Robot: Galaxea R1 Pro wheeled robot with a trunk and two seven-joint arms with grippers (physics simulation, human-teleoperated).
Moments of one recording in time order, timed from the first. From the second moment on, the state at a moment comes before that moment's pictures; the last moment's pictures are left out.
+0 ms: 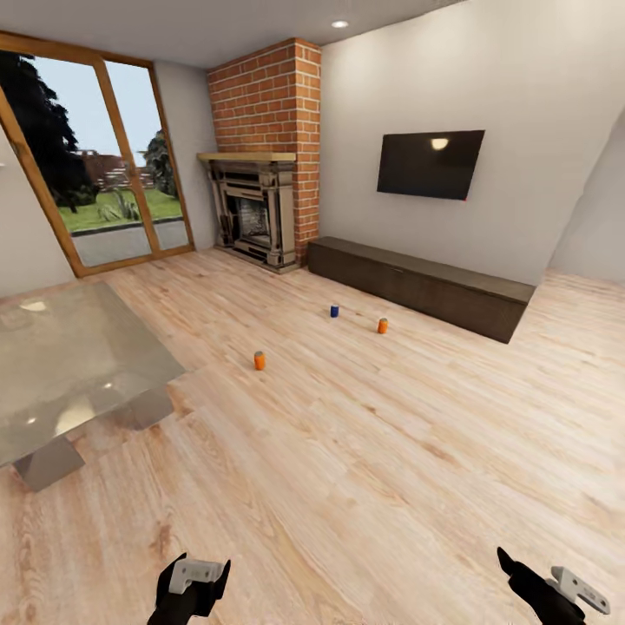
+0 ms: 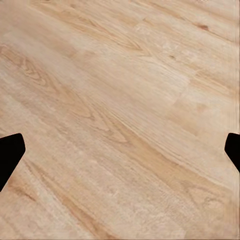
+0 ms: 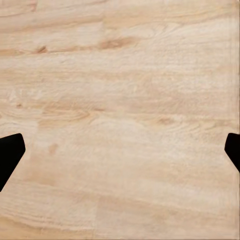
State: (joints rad) left arm -0.06 0.03 -0.01 -0.93 -0.01 -0.15 -0.12; right arm -0.18 -0.12 -0.54 -0.81 -0.32 0.09 0.20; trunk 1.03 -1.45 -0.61
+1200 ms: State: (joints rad) left arm -0.06 0.03 -0.01 -0.96 -0.01 -0.15 -0.12; right arm -0.18 -0.12 -0.54 -0.82 -0.32 0.09 0.20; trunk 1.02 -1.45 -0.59
